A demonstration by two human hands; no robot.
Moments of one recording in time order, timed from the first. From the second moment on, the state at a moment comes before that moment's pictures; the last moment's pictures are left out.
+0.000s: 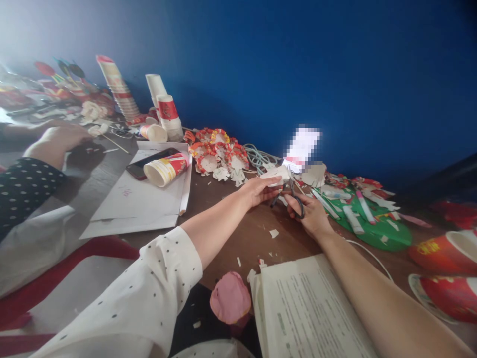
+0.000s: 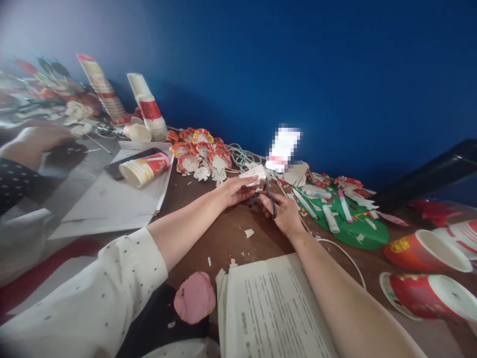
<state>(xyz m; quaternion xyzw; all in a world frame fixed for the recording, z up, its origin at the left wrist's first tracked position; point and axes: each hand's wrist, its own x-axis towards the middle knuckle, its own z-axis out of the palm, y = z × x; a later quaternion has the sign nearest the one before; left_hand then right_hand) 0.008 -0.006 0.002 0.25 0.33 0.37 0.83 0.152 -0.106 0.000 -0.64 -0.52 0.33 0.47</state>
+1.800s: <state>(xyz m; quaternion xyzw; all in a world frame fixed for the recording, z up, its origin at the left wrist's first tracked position) 0.014 -0.011 0.000 0.30 0.31 0.43 0.79 0.147 -0.109 0.007 -0.64 -0.55 0.34 0.41</state>
